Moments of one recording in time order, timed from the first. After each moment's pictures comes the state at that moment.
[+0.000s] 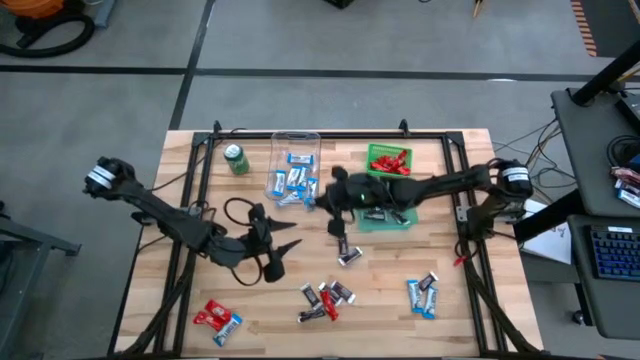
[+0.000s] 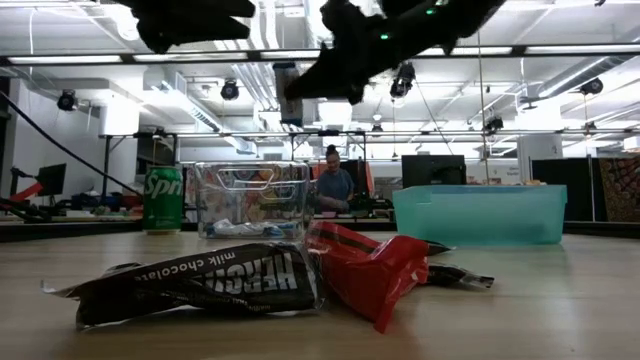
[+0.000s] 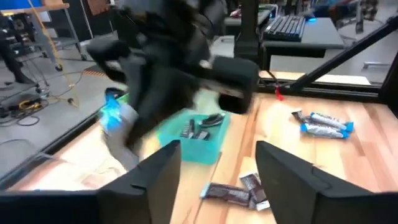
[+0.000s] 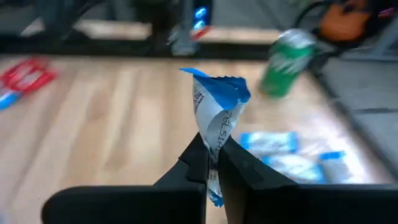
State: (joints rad) left arm -0.51 1.27 0.69 0.28 -0.85 -0.20; right arm -0.06 1.68 1.09 0.20 0.04 -0.07
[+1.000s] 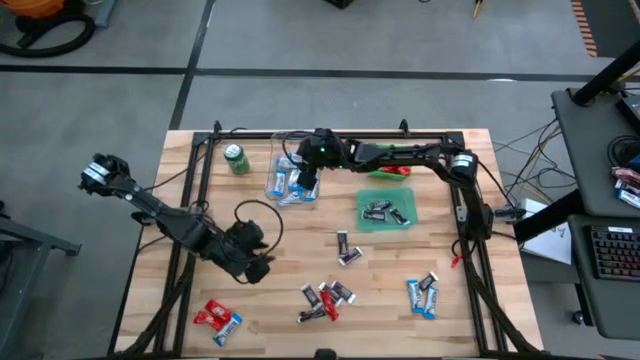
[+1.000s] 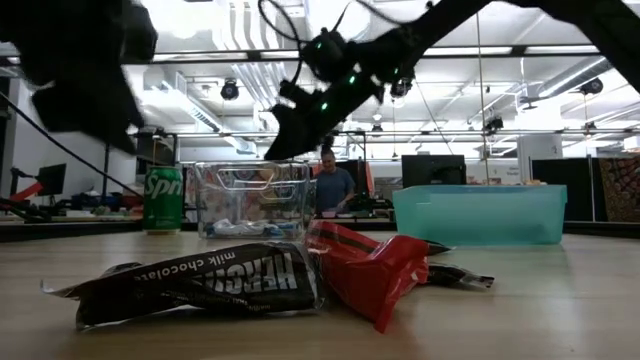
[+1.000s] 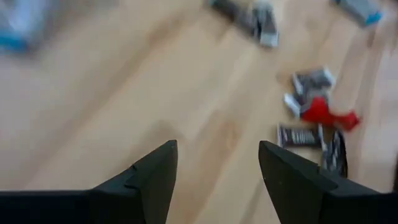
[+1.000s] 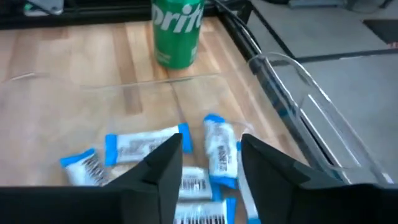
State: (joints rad) left arm -0.55 1.20 0.69 -0.45 -0.44 -1.12; right arm -0.34 2.07 1.54 -0.01 0.02 -0.13
